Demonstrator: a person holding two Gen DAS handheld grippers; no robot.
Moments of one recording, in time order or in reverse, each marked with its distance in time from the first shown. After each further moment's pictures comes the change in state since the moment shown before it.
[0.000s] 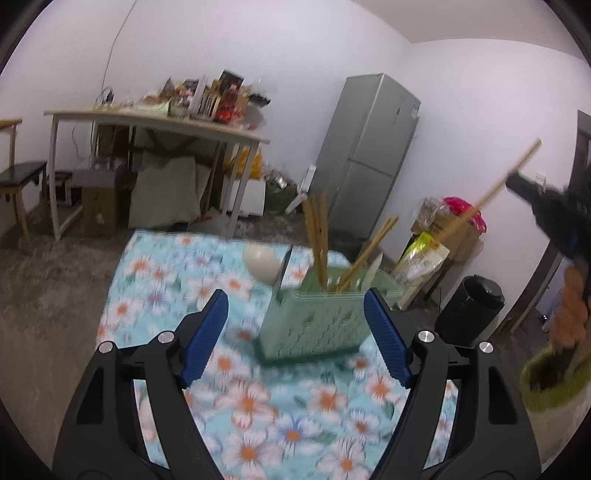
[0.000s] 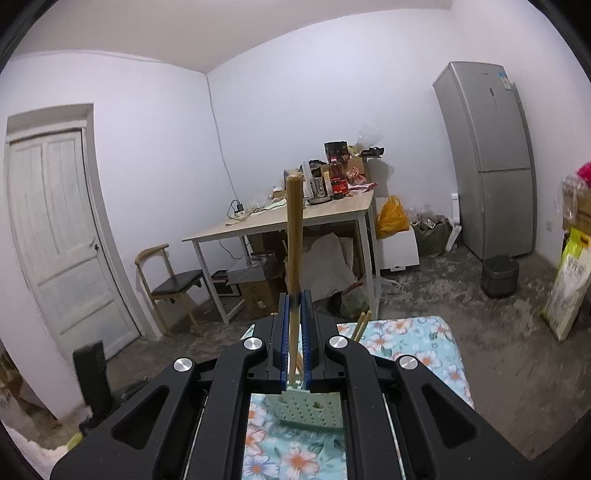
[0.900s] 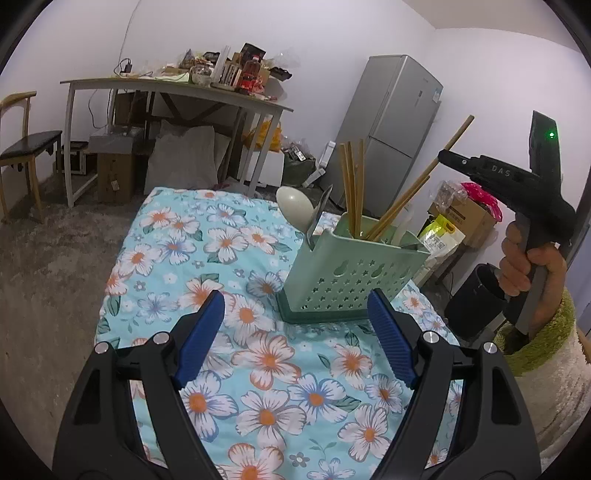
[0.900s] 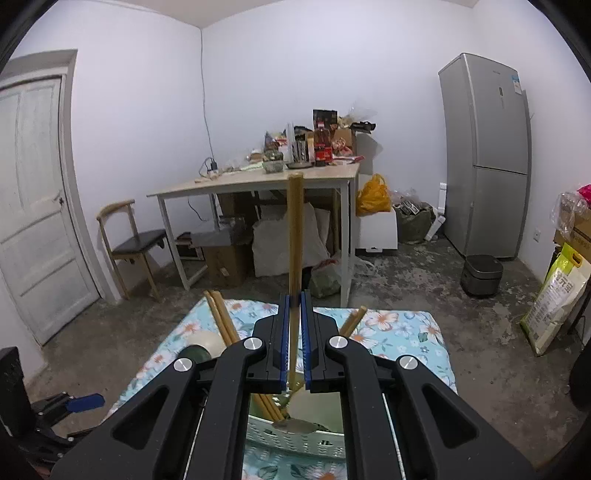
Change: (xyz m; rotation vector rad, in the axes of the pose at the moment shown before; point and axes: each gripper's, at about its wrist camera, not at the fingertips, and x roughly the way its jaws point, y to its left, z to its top) left arm 0.007 0.023 -0.035 -0.042 0.085 0.053; right arm 0.129 -0.015 -0.021 -0.100 0.131 -0.119
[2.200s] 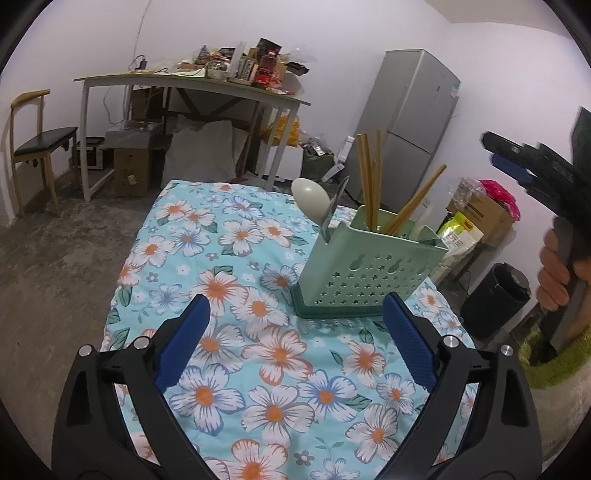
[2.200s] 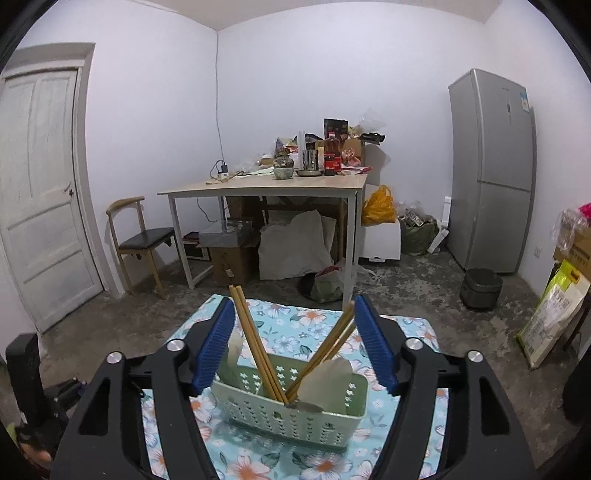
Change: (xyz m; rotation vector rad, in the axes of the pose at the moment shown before) left arm 0.007 -0.007 -0.001 -0.020 0.019 0.094; right arm -0.047 0.020 -0.003 -0.063 -0.036 0.012
